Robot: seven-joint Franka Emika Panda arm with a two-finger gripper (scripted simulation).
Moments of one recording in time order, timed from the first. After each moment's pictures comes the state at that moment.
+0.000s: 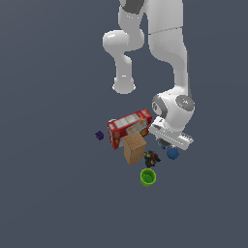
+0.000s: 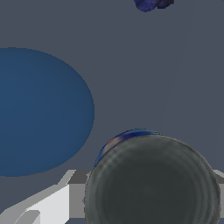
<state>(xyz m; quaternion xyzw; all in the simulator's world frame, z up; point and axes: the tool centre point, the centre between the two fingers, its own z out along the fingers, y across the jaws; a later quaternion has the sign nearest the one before) -0.041 0.221 0.016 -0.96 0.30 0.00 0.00</state>
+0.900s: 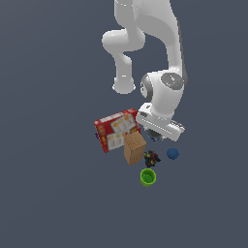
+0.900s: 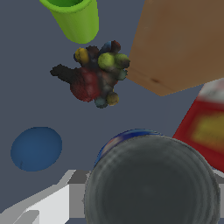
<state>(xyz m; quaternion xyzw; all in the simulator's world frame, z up) -0.035 0.146 0.108 -0.96 0.30 0.00 0.00</state>
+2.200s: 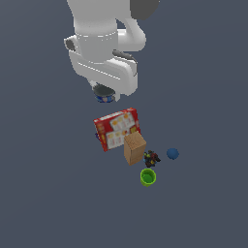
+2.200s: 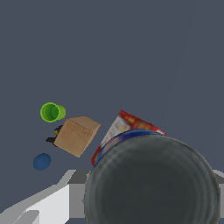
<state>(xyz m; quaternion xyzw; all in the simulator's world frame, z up) -0.015 -0.057 0.362 -0.95 0.30 0.00 0.00</state>
